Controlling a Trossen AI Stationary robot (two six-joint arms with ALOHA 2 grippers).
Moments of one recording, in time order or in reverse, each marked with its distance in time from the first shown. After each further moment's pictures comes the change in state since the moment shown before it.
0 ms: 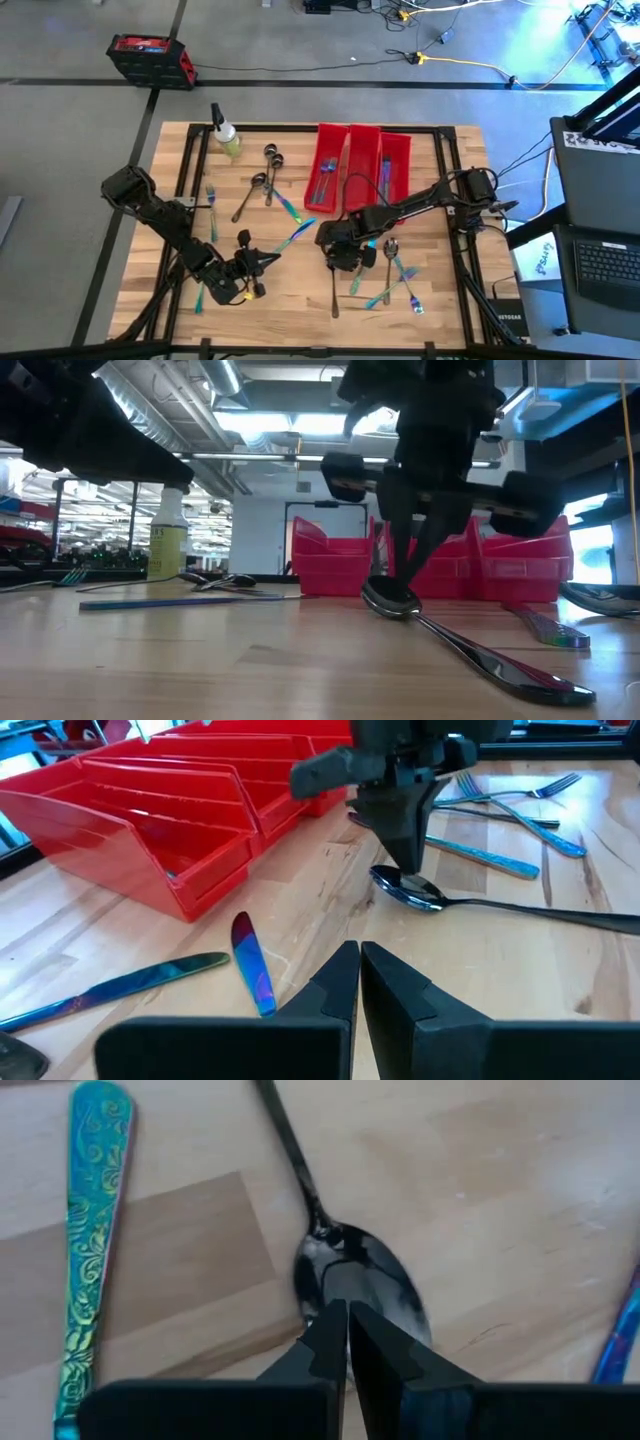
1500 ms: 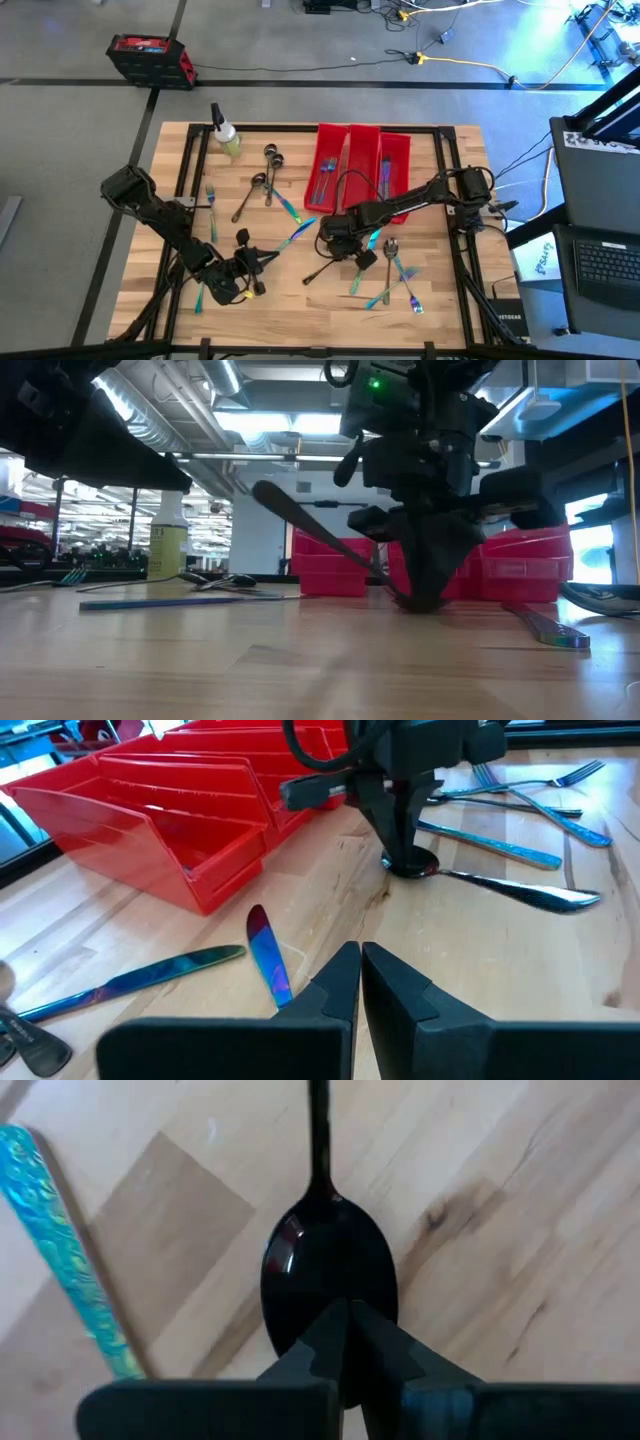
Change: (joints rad) left arm 0.002 0.000 0.000 -0.053 -0.015 -0.030; right arm -0.034 0.030 0.000 -0.127 0.018 0.554
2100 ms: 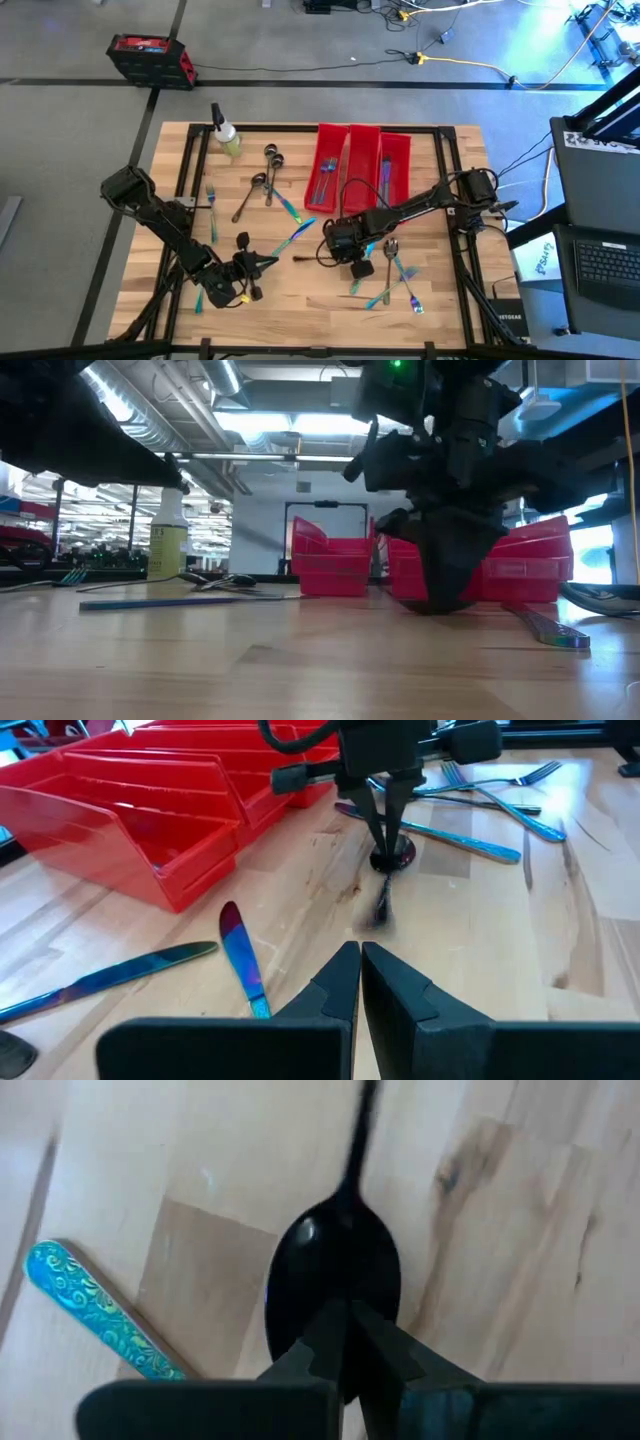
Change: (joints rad) left arm -0.032 0.000 0.000 0.021 0.030 0.004; right arm 0.049 -0.036 -0.037 0.023 0.060 0.412
